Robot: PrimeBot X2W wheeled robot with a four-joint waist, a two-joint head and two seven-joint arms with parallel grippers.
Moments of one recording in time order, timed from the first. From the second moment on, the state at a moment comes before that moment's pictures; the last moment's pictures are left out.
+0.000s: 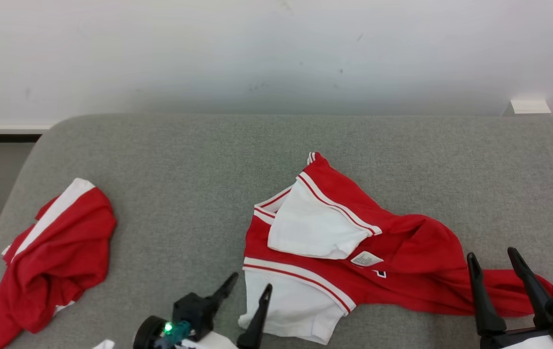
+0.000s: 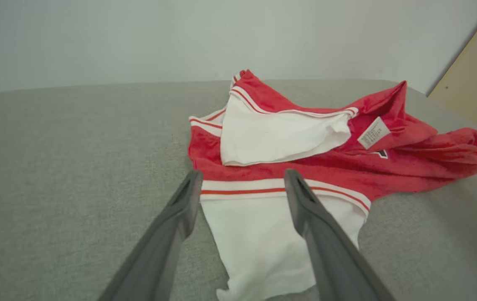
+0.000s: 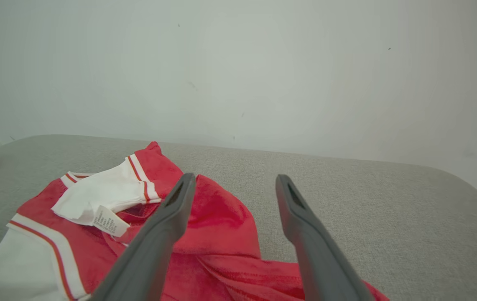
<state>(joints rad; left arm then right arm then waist) -0.16 0.18 -0.50 0.18 -0.30 0.08 -0.12 0.05 -0.05 -0.01 -0.10 0.16 0.13 -0.01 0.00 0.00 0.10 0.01</state>
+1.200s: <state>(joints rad) -0.25 0.16 -0.55 0.36 -0.34 0.06 -0.02 -0.05 -0.07 -0.25 0.28 0.18 0.13 -0.03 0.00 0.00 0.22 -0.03</state>
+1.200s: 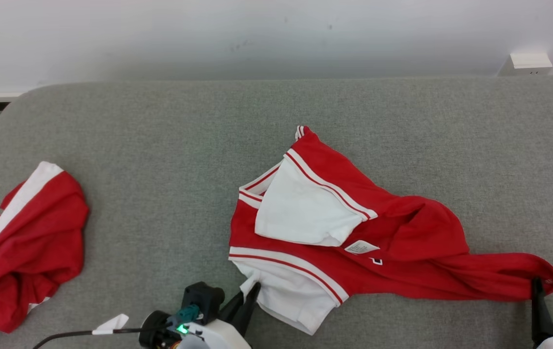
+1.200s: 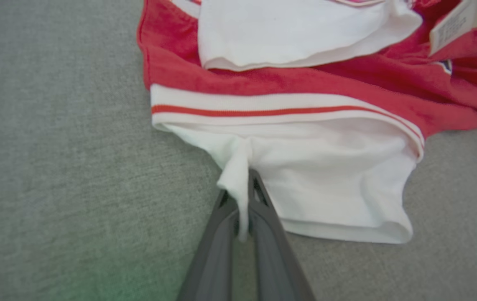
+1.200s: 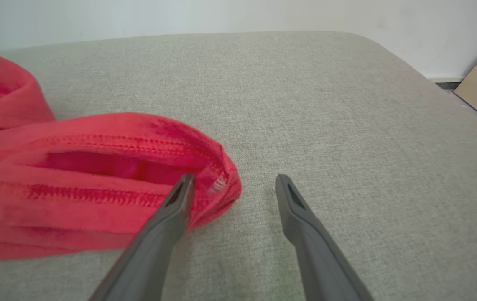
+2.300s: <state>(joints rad) -0.61 0.38 -0.36 -0.42 -0.20 0.12 -0.02 -0.39 -0.25 -0.26 -0.38 0.22 0.13 0.24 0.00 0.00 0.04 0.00</state>
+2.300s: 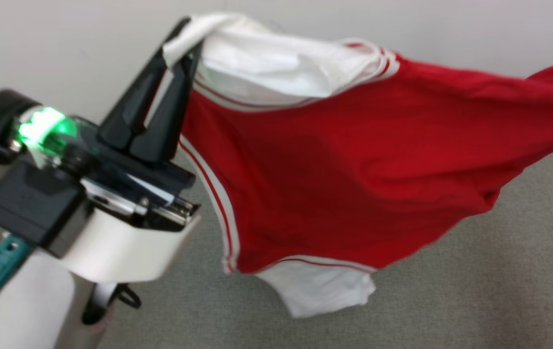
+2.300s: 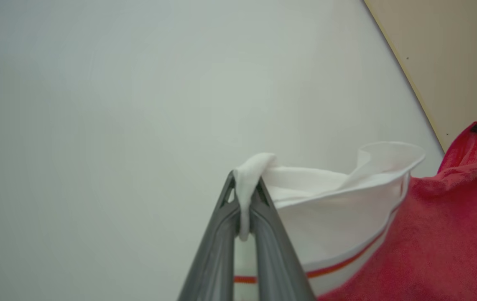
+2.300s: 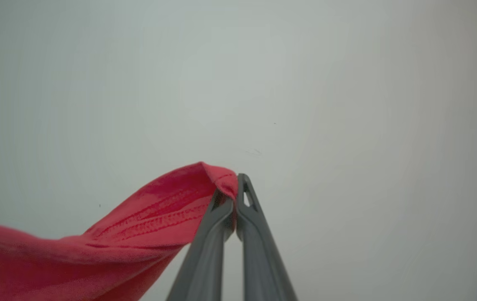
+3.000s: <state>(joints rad) -1.04 0.25 -0.29 0.31 -0.39 0.01 -0.11 -0.93 -0.22 -0.20 0.17 0.23 0.13 0.21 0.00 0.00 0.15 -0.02</state>
